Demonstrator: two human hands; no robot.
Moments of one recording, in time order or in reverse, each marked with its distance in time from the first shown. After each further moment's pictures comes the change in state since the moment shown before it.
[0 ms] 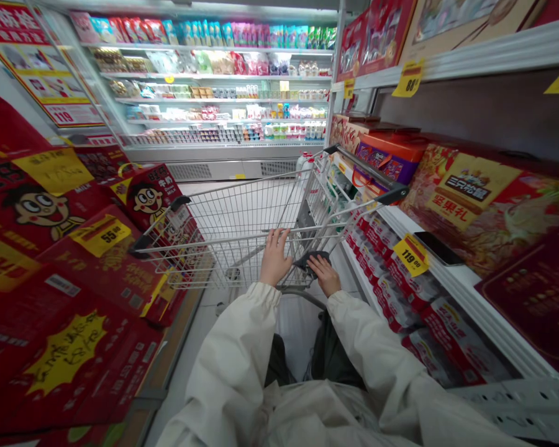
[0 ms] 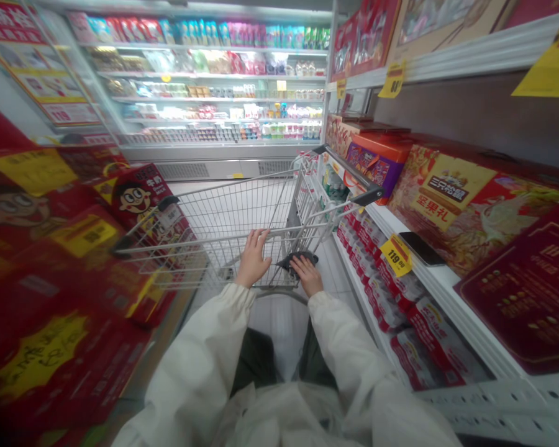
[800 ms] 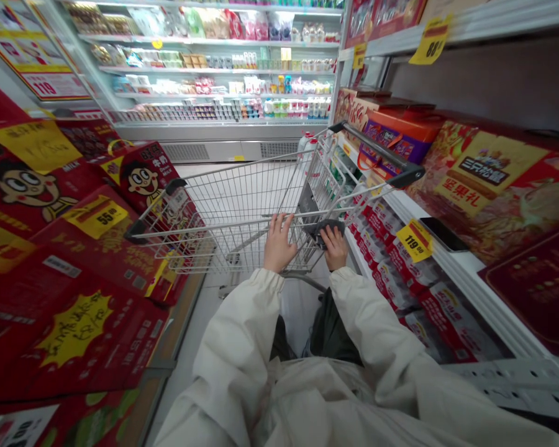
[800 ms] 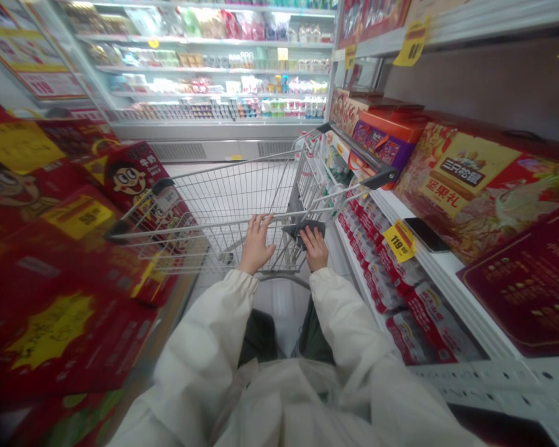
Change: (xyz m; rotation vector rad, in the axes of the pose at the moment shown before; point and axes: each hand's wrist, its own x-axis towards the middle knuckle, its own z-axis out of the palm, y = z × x) left_hand -0.006 0.012 0.005 -0.045 0.021 0.006; right_hand 0.027 0.004 -0.026 -0.145 0.296 0.124
